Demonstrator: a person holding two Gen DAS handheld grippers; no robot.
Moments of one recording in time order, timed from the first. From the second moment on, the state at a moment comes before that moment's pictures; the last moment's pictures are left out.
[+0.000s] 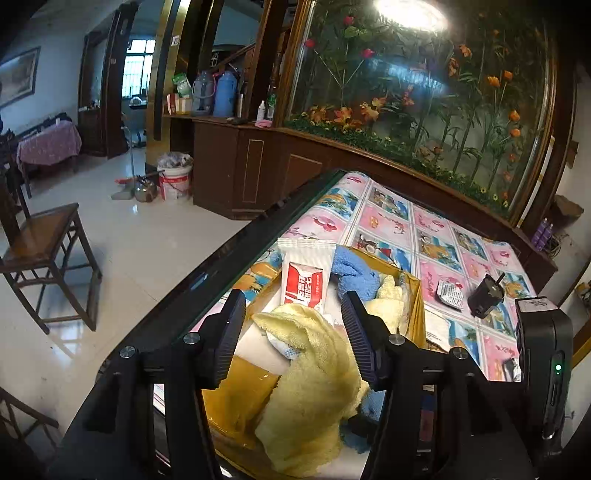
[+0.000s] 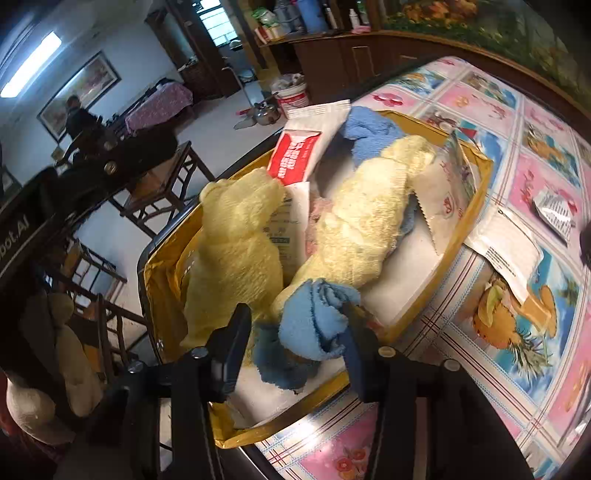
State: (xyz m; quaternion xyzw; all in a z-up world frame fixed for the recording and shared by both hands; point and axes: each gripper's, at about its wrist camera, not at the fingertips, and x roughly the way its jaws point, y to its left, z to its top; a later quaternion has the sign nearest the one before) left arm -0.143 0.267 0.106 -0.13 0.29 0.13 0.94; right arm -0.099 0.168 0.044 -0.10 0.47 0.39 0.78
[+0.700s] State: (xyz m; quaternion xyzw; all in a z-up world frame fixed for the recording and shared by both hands) left arm -0.136 0.191 0.105 0.02 0.31 0.16 0.94; right arm -0.077 0.039 0.050 0.07 0.44 0.35 0.82
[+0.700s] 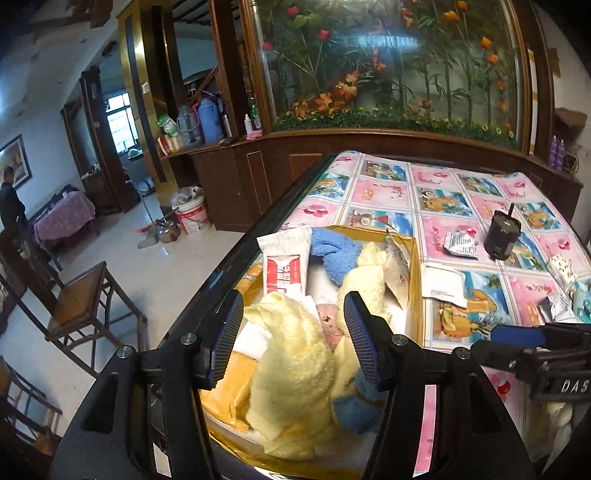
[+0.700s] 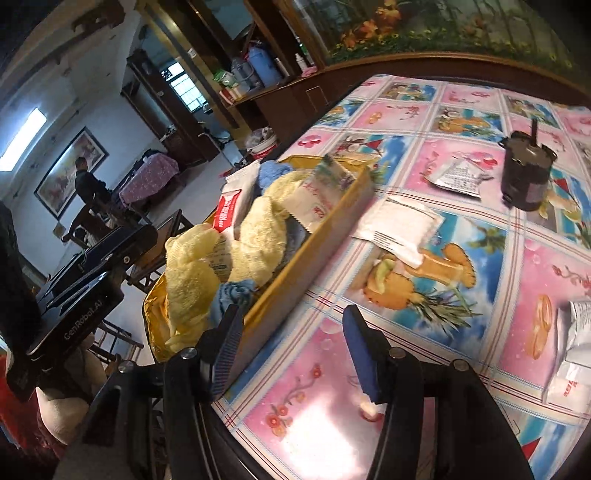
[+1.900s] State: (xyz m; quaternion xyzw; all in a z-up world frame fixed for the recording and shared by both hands) left arm 0.049 0.063 0.046 -0.03 0.50 -0.10 0.86; right arm -0.072 -0.222 0.033 0.24 0.38 0.14 0.88
